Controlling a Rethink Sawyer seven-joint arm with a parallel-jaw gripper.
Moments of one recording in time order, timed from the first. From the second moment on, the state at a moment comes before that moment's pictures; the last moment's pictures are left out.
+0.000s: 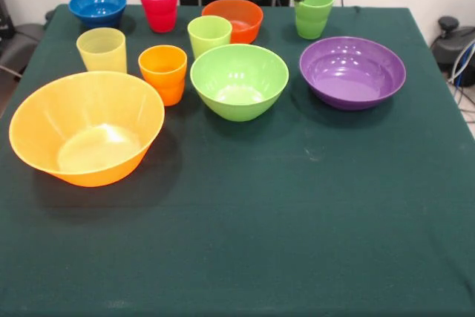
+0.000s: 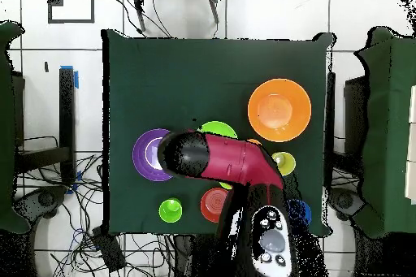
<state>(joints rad) -0.17 -0.81 -0.05 1.80 0.00 0.57 1.67</state>
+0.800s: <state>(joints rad) -0.21 -0.61 -0.04 1.55 -0.01 0.57 1.67</state>
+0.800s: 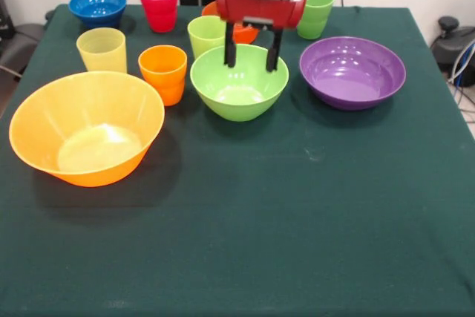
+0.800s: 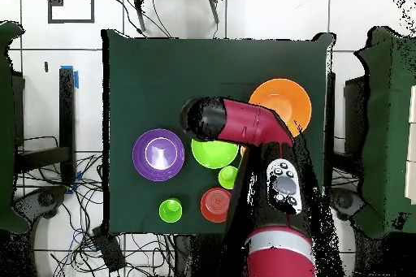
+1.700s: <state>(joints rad) -0.33 -0.51 0.01 1.35 -0.01 0.57 1.67</state>
